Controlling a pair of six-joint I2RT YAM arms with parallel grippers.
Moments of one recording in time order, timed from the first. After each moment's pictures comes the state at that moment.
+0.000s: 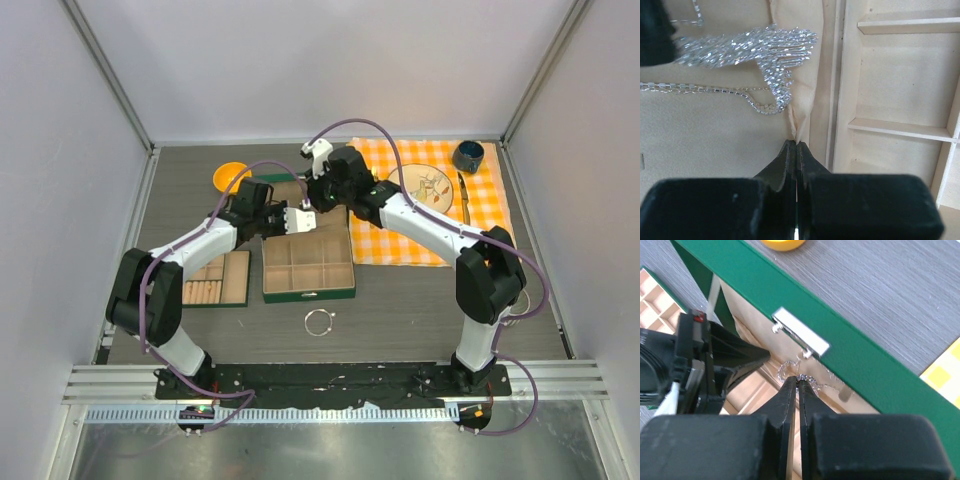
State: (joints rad) left arm -0.40 1.62 1.04 -0.21 0.36 1.10; right arm 0.68 1.82 1.49 -0.18 -0.13 0.02
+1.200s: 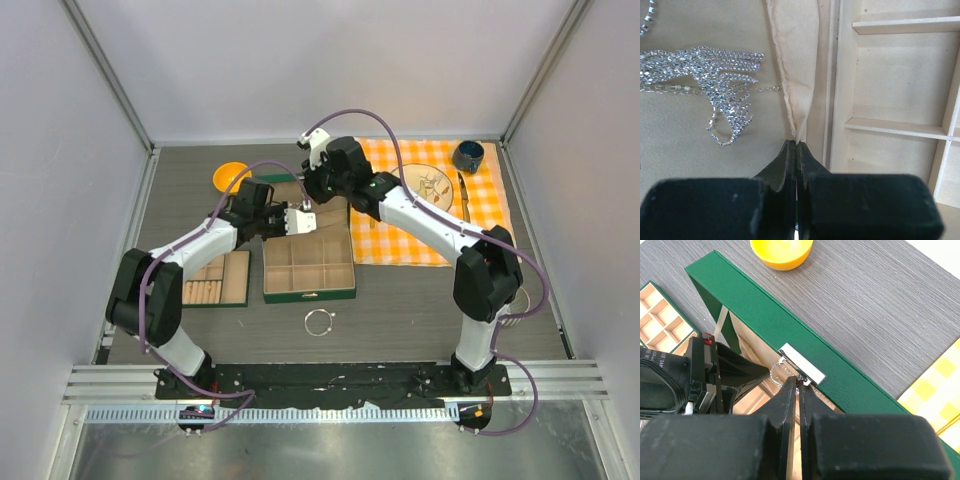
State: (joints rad) left arm -0.41 1.62 1.04 -0.23 0.38 1.10; right arm 0.68 1.84 1.60 -0.23 -0.13 -0.01
